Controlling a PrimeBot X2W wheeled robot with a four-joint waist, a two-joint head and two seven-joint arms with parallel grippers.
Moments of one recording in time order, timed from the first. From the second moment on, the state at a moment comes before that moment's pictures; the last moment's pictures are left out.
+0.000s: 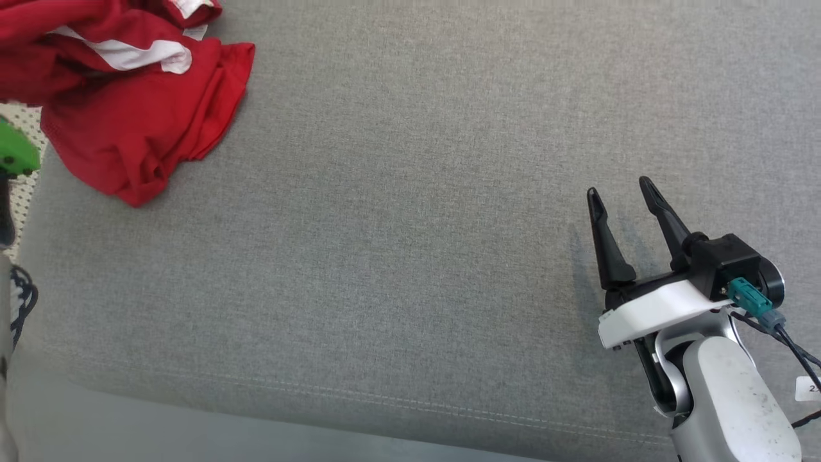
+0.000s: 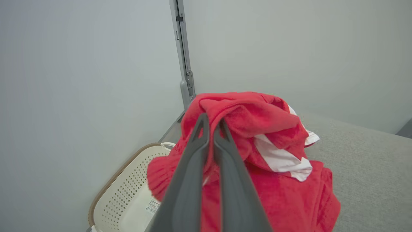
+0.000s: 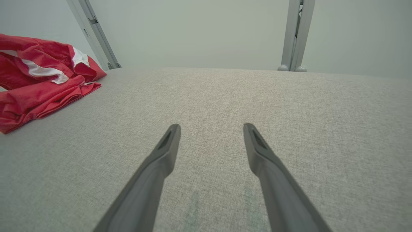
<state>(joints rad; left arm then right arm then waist) -1.01 0.44 -0.21 1.07 -0.59 -0.10 -0.21 -0.25 -0.10 0.10 0.12 0.14 0.13 -0.17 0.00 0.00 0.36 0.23</state>
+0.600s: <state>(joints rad) -0.67 0.34 -0.33 0.34 -0.54 0.04 -0.11 -0.19 -0.06 0.07 0.14 0.16 0.13 -0.21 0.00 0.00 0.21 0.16</state>
